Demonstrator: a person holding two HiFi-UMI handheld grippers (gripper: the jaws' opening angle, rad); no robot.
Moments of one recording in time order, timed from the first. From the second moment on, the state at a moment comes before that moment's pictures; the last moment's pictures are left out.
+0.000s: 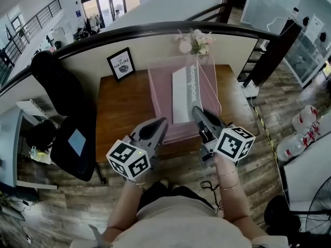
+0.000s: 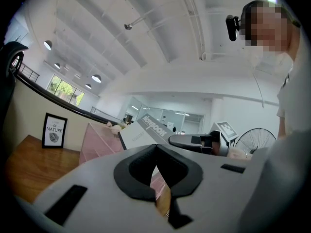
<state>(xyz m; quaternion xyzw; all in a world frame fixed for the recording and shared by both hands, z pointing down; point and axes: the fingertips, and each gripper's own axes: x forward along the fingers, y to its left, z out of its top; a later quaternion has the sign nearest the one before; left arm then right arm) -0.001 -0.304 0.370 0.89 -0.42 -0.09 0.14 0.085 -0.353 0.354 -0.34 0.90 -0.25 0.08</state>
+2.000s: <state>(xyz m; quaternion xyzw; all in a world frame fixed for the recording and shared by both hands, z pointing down) -0.006 -0.321 0.371 0.90 -0.41 -0.07 0.12 0.097 -0.426 0.432 -0.51 0.81 -0.12 -0.25</state>
